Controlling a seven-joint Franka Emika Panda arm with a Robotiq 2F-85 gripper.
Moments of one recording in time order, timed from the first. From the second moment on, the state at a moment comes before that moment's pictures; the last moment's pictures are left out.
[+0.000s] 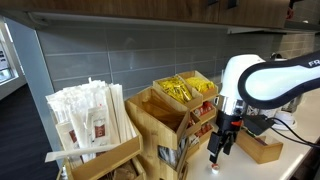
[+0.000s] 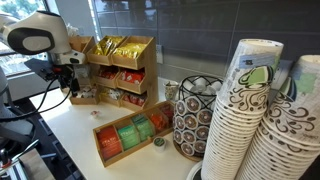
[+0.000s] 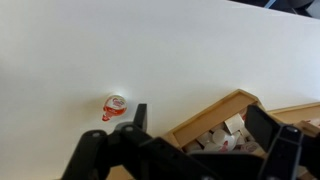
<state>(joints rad) 0.21 -0.54 0.08 -2.65 0.33 2.15 0.01</state>
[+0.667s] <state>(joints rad) 0.20 -0.46 -0.09 -2.76 0.68 2.42 -0.16</state>
